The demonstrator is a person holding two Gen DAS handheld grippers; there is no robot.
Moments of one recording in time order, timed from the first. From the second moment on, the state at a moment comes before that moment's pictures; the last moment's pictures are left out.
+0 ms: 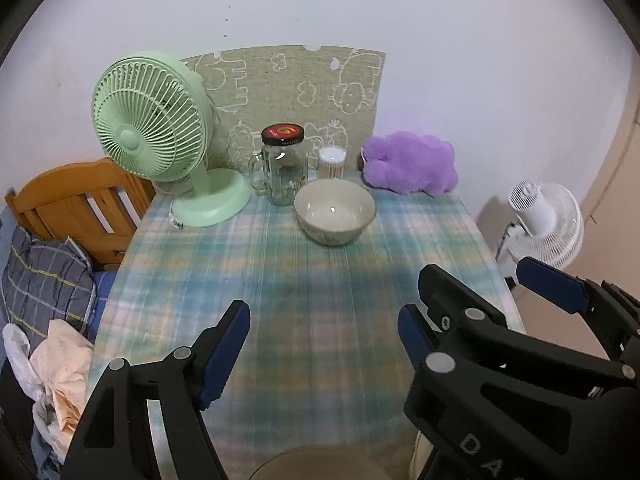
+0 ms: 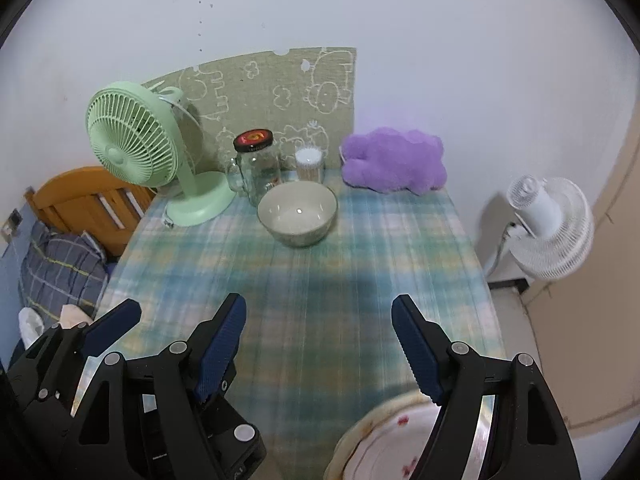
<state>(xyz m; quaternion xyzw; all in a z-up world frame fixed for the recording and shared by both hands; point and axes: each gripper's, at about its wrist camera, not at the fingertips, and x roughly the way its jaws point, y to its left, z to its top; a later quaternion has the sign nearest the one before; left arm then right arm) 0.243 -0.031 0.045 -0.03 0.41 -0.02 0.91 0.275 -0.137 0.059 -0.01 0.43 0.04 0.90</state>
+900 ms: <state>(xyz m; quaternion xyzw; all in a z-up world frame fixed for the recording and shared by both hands) 0.407 -0.052 0.007 -0.03 0.41 0.09 0.91 0.466 -0.160 0.007 0.00 0.44 0.10 0.89</state>
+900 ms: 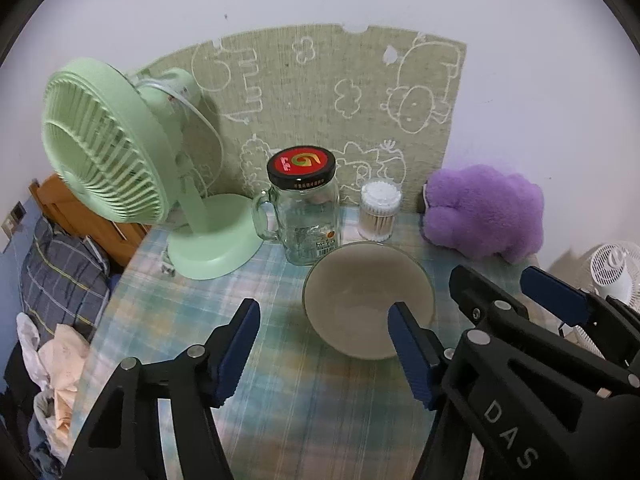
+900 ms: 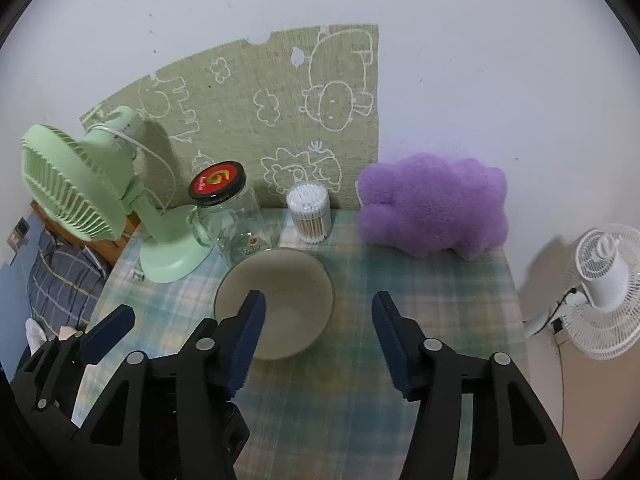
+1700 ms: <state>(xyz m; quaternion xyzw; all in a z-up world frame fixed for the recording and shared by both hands) 0.488 -0.037 -0.078 -0.03 0.48 0.10 0.87 0.547 -0.141 -0.088 0.00 0.50 0.09 0.86</state>
